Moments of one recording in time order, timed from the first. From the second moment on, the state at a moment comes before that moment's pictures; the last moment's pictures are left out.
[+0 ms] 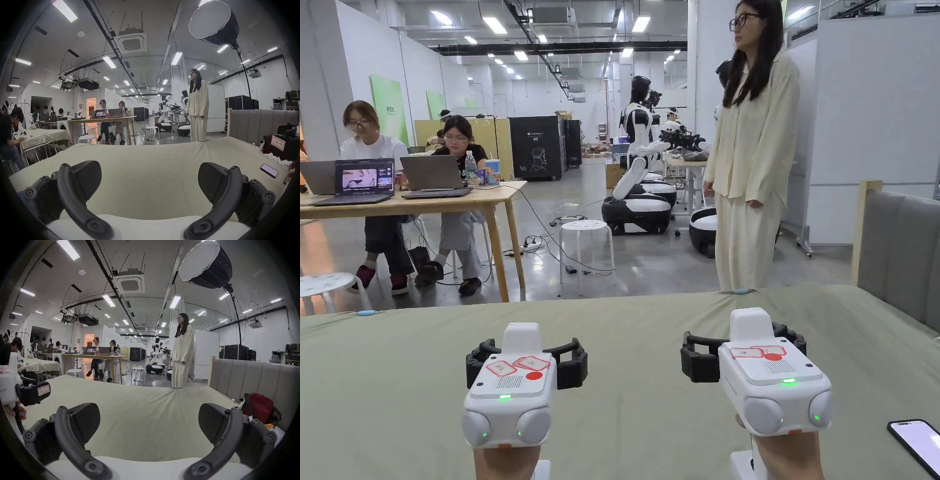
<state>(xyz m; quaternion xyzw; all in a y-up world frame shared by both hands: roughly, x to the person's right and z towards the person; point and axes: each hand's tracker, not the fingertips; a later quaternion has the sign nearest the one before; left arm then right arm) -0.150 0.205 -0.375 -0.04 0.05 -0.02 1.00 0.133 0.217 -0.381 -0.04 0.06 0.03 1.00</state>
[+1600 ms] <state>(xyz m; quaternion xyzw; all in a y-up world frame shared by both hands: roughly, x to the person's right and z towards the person) -0.151 0.202 -0.380 -0.04 0.05 -0.03 1.00 0.146 0.229 -0.379 -0.04 0.09 -0.02 1.00</state>
